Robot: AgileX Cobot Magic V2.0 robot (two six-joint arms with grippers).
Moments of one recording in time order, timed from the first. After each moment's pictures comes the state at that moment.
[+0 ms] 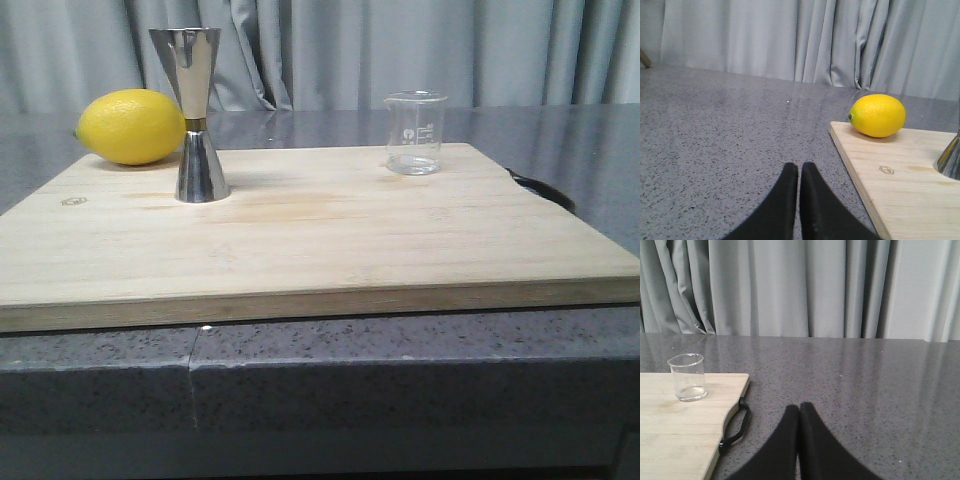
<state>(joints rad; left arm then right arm) -0.06 0.06 -0.01 -1.78 0.07 1.62 -0.04 -0.01 -0.19 0.24 0.23 -0.27</state>
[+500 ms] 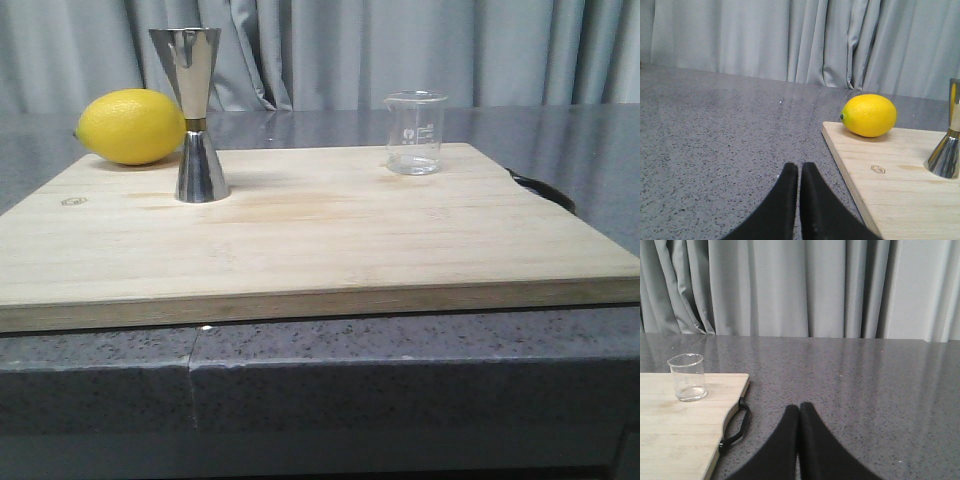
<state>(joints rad) -0.06 0.06 -0.01 -1.78 0.09 1.62 -0.04 -0.01 -0.19 0.24 0.23 -0.27</state>
